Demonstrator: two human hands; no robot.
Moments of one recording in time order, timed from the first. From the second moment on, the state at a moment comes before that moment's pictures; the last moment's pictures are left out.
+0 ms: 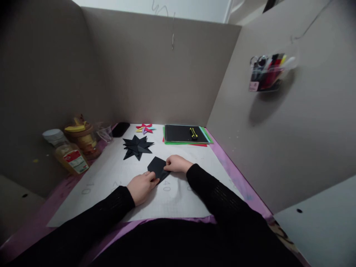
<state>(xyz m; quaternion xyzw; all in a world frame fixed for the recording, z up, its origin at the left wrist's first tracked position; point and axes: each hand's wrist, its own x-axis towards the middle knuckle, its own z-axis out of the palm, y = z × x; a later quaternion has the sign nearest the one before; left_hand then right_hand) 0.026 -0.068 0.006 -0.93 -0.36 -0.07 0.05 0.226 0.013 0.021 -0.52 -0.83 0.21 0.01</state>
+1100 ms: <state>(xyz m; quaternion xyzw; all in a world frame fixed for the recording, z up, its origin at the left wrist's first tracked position) 0.024 -0.040 0.002 -0.96 -0.28 -0.08 -0.06 0.230 0.024 0.009 -0.56 -0.81 0.17 0.04</state>
